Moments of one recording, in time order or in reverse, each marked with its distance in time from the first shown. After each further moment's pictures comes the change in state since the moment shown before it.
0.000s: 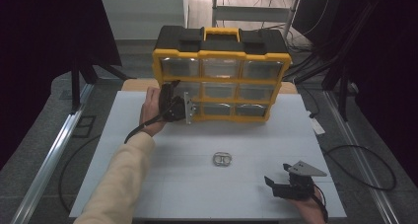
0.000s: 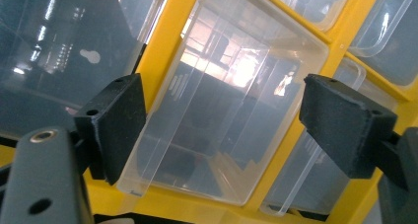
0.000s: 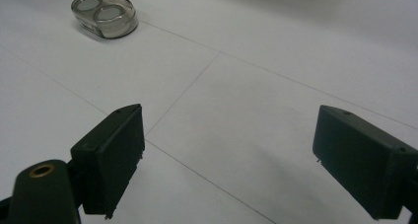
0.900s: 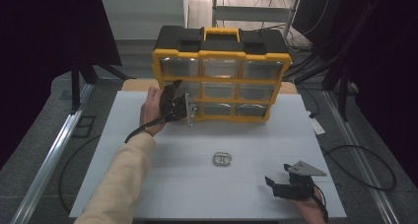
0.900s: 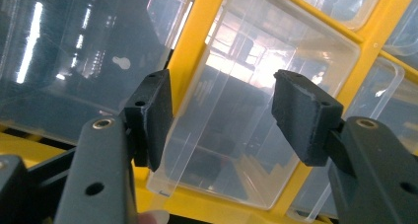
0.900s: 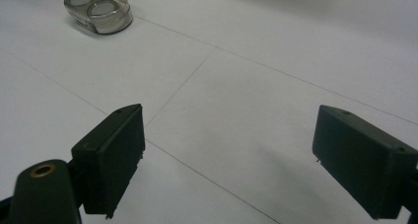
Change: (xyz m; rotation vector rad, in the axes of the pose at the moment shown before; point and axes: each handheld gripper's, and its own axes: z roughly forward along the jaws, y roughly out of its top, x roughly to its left) left arm -0.004 0.002 0.000 -0.011 0.112 0.038; right arm -0.001 -0.001 0.000 0.015 -0.011 0.004
